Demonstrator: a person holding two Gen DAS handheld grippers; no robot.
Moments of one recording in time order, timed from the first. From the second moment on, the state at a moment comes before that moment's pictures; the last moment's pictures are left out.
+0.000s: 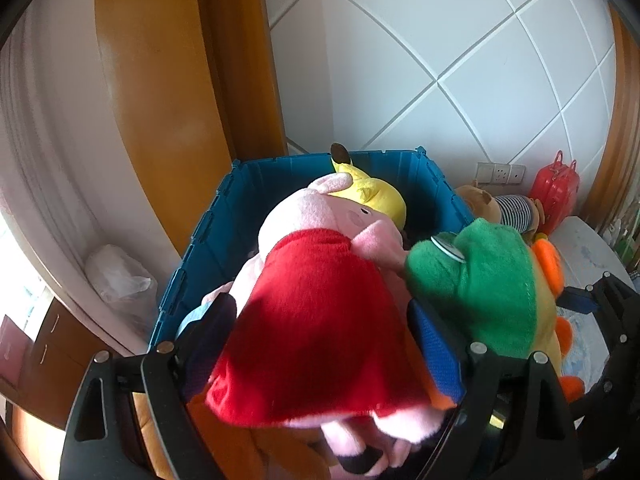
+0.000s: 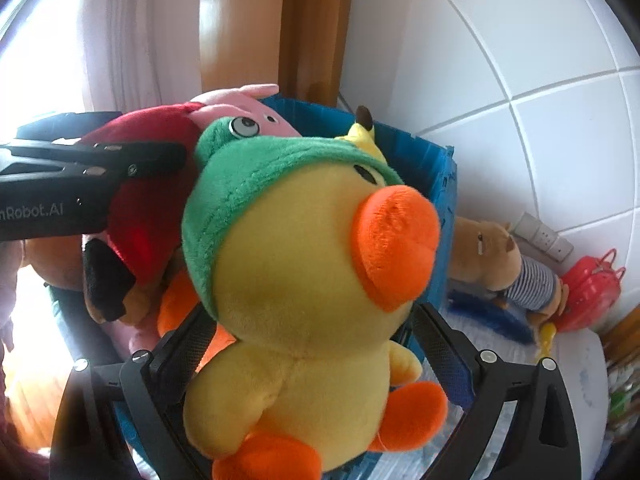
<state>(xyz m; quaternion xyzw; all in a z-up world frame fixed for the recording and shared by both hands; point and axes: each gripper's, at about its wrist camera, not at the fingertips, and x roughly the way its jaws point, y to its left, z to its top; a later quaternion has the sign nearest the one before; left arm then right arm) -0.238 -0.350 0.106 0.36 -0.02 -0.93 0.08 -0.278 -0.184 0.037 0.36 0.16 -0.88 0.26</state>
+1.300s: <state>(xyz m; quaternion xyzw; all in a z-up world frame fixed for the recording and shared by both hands) -0.058 -0.324 0.033 0.37 0.00 -0.92 0.10 -0.098 -0.172 0.011 0.32 0.17 -0.89 0.27</state>
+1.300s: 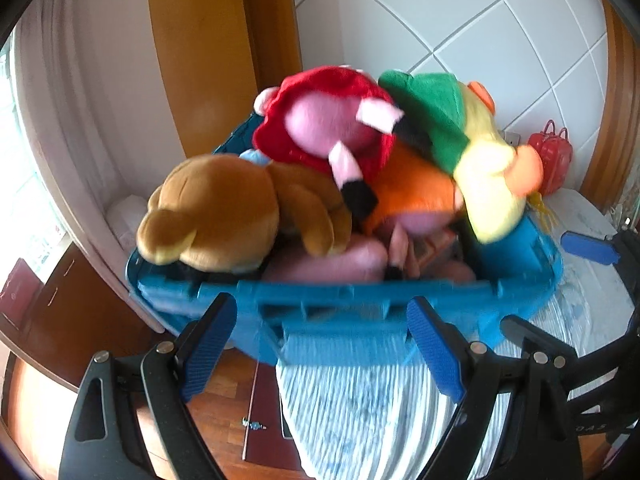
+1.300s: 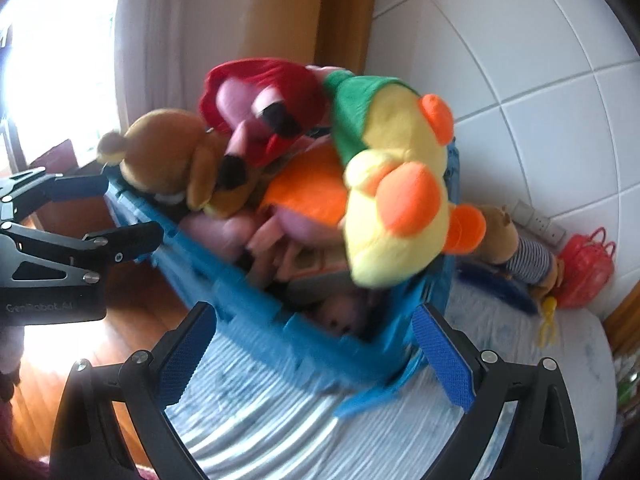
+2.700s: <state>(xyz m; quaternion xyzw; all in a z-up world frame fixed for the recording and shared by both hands) 0.069 -0.186 0.016 0.35 0.03 -0.93 0.12 0.017 0.007 0.007 0.32 0.14 -0.91 0.22</state>
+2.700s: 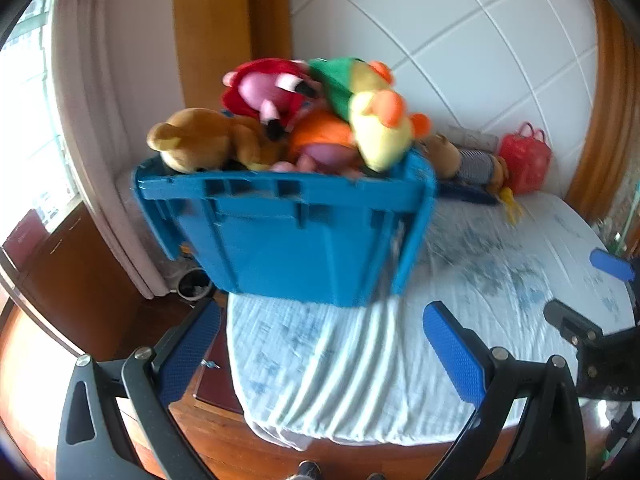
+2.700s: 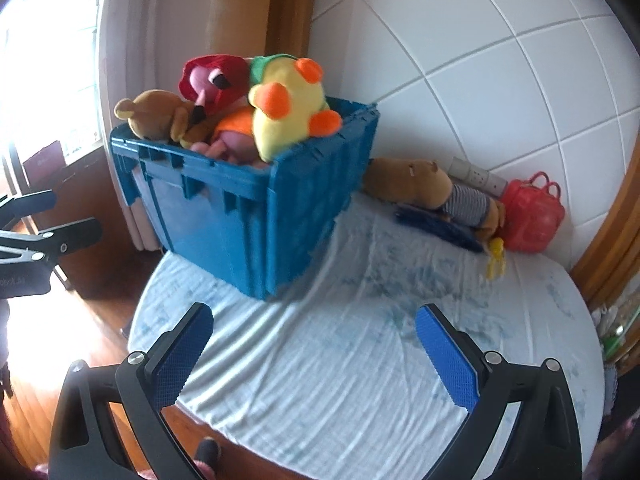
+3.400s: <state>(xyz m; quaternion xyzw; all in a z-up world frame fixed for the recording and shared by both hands) 0.121 -0.141 0.042 0.32 0.00 -0.94 0.07 0.089 0.052 0.021 0.31 0.11 -0.93 0.16</state>
